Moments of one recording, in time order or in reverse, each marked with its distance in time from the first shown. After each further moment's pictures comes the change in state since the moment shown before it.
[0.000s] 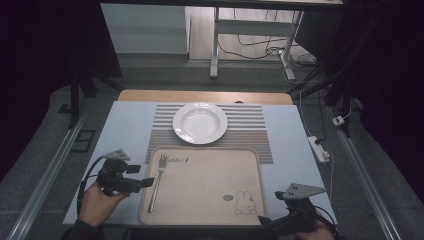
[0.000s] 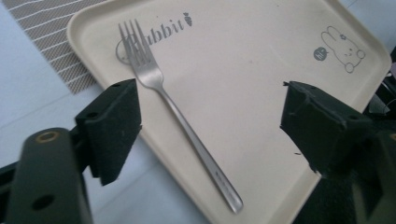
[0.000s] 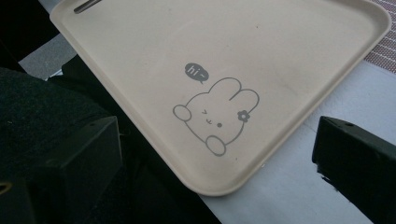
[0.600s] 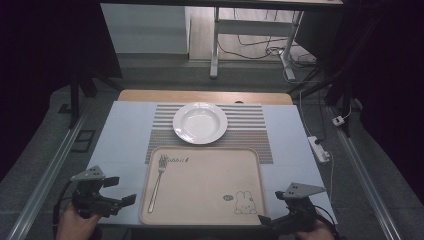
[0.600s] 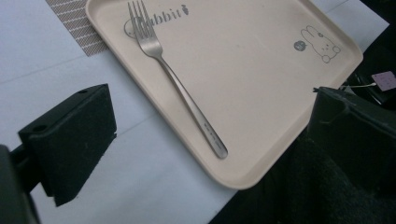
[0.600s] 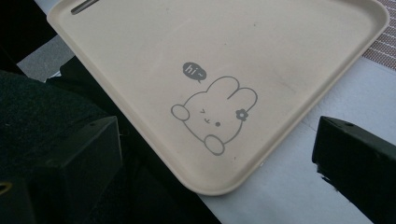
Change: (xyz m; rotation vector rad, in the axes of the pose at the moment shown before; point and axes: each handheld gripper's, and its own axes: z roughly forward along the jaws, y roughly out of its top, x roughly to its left) left arm -0.008 -0.048 -0.038 -0.082 0.000 -0.018; right arm -0.001 0.000 0.000 0.006 -0.004 0.013
